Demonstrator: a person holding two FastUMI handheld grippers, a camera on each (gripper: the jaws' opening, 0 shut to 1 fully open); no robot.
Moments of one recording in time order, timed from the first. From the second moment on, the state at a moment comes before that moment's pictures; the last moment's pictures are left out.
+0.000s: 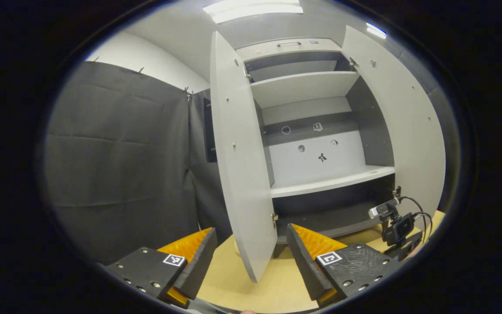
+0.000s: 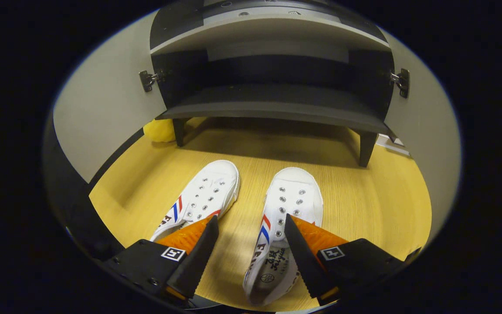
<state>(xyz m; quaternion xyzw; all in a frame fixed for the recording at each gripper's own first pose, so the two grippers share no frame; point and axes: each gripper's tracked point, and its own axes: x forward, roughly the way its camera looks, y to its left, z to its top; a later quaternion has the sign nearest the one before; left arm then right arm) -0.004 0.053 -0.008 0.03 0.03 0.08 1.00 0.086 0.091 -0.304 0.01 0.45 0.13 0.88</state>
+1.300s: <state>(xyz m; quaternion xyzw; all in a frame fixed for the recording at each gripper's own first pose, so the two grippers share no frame) -0.006 0.027 -0.005 0.03 0.03 0.05 1.00 0.095 0.052 -0.290 -0.01 0.44 0.09 0.90</state>
